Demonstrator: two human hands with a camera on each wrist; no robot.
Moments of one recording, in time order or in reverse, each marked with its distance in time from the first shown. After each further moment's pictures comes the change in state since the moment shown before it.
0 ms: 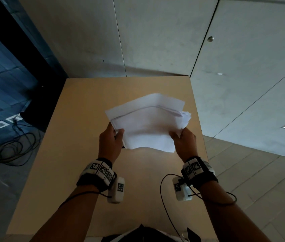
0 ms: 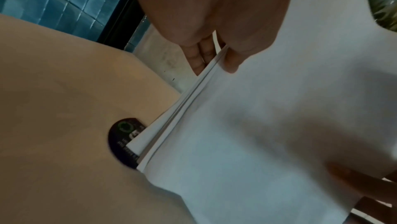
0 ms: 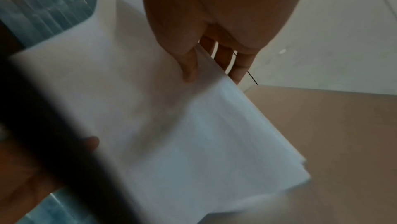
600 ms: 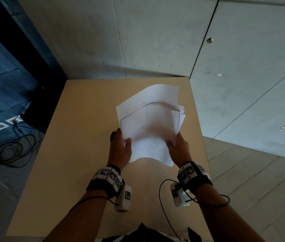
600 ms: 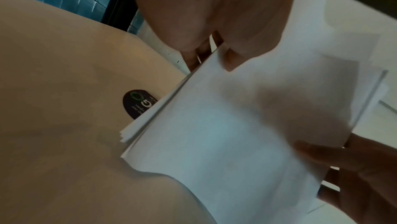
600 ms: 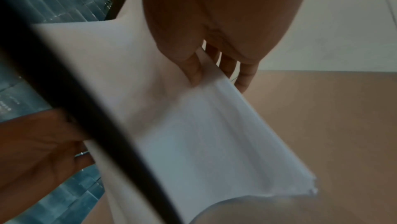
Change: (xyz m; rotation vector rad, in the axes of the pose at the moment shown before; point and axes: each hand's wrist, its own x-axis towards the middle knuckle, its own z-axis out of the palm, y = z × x) left_hand -0.017 -0.017 0.032 0.040 -0.108 -0.075; right_hand -0.015 0.006 0.016 0.051 -0.122 0.074
